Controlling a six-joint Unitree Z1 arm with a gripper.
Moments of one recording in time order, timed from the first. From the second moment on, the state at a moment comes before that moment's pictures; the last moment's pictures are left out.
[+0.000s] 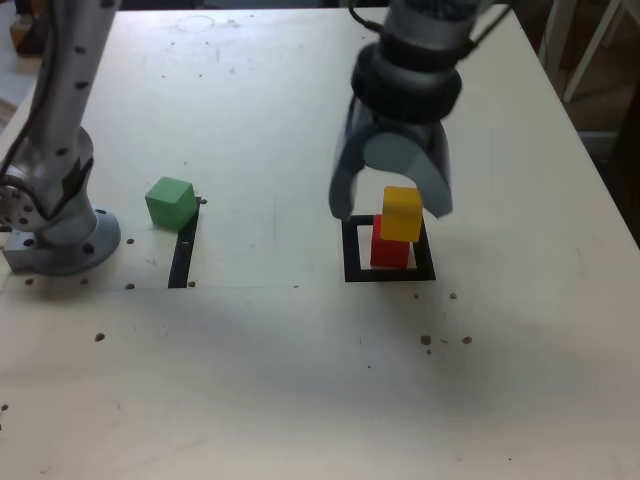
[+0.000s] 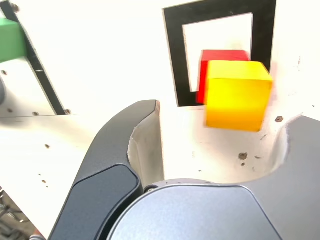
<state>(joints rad) -0.15 2.06 -1.79 1.52 0.05 -0.06</state>
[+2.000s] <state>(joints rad) 0.00 1.58 -0.74 1.05 0.25 0.13</state>
